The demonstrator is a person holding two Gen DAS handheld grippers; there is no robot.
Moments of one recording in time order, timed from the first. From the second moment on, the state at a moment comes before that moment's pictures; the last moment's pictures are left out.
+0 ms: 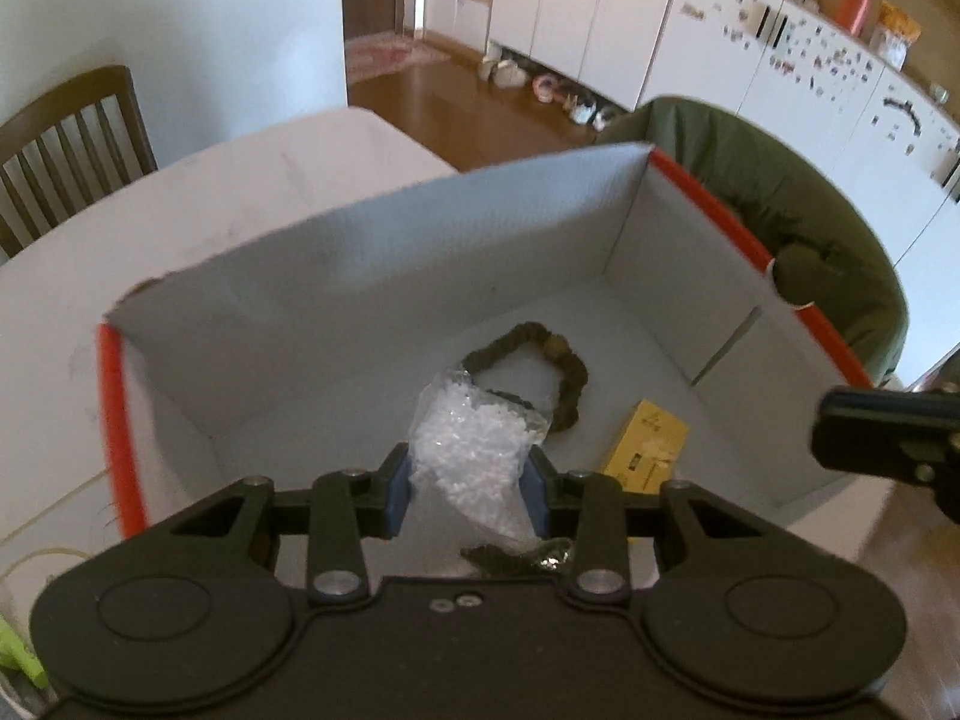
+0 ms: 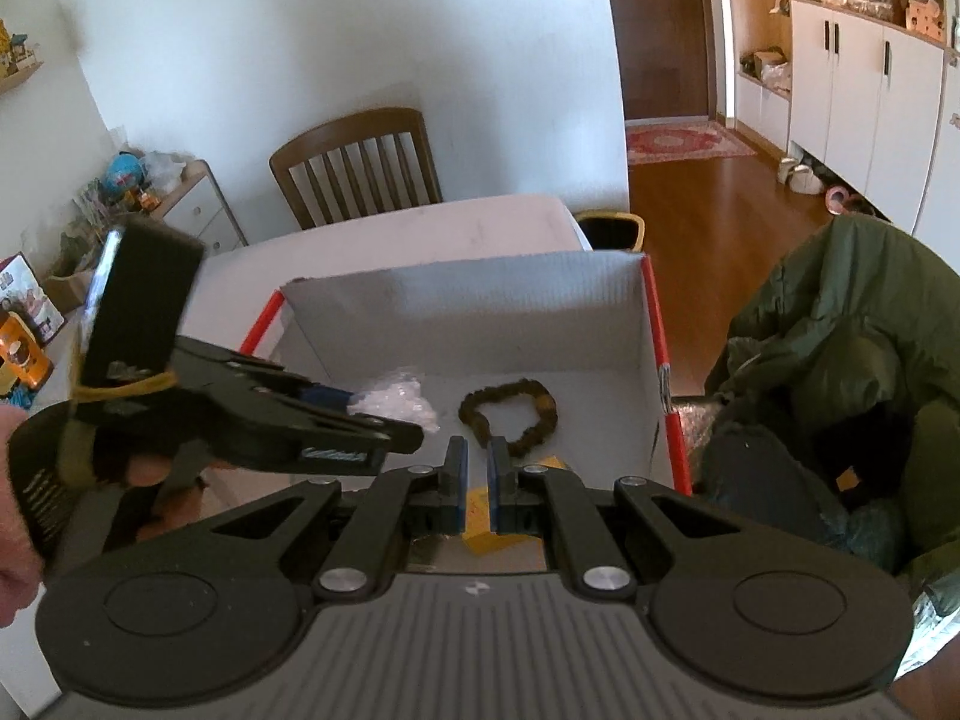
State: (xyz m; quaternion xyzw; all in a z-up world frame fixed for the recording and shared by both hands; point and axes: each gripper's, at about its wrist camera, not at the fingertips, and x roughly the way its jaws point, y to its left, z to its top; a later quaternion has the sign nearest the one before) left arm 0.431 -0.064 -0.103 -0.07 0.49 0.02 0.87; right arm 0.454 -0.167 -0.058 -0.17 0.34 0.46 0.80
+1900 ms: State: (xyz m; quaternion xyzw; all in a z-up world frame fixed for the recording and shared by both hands) left arm 0.310 -0.043 -0.021 -0.12 0.38 0.07 0.91; right arm 0.386 -0.156 -0.029 -0.17 0.31 0.51 0.79
